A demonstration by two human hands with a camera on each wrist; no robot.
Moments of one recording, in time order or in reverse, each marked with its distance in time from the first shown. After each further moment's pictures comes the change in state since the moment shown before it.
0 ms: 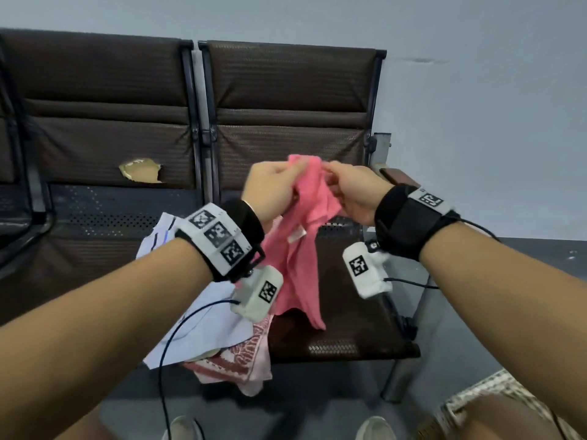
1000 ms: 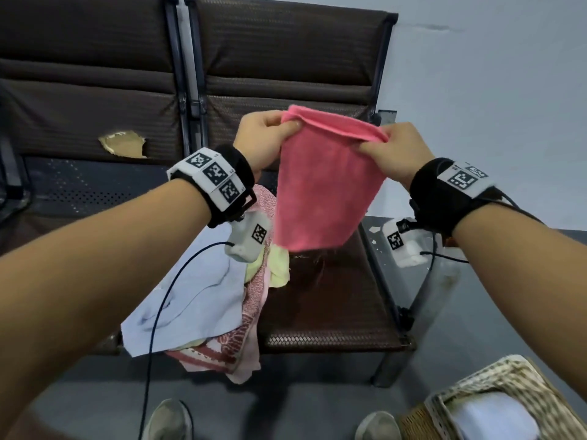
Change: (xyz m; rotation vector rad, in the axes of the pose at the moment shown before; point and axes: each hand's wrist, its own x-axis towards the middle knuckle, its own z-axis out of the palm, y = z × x) left_hand 0.055 0.000 0.000 -0.017 -0.027 0.063; right_hand 0.051 0.008 -0.081 -0.653 0.377 -0.301
